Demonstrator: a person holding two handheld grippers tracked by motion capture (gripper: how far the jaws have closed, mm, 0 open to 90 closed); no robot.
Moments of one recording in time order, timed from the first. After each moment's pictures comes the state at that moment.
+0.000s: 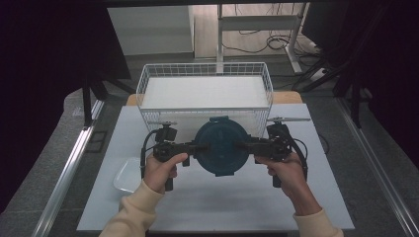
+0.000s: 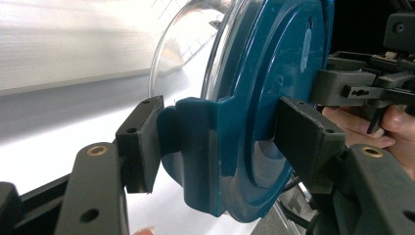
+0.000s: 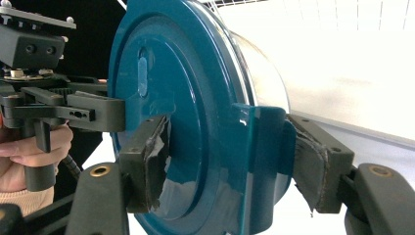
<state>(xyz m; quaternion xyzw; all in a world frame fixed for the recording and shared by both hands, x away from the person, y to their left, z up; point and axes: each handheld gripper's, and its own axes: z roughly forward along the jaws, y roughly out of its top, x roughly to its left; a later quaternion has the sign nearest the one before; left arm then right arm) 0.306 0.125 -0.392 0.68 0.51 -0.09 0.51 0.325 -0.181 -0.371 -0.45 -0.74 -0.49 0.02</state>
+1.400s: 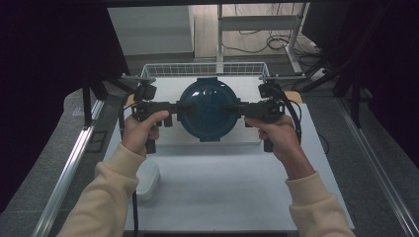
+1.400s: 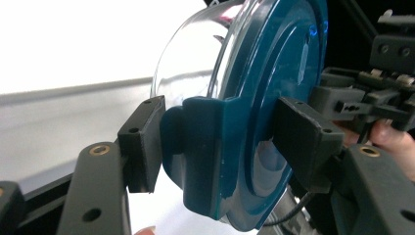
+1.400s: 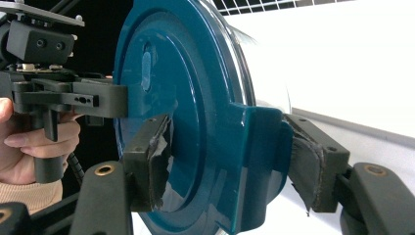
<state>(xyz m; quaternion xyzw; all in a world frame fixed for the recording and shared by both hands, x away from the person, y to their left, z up) 0.349 0.166 -0.303 0.67 0.51 -0.07 0.54 0.370 -0.148 -0.292 -0.43 -0.74 -0.52 0.02</state>
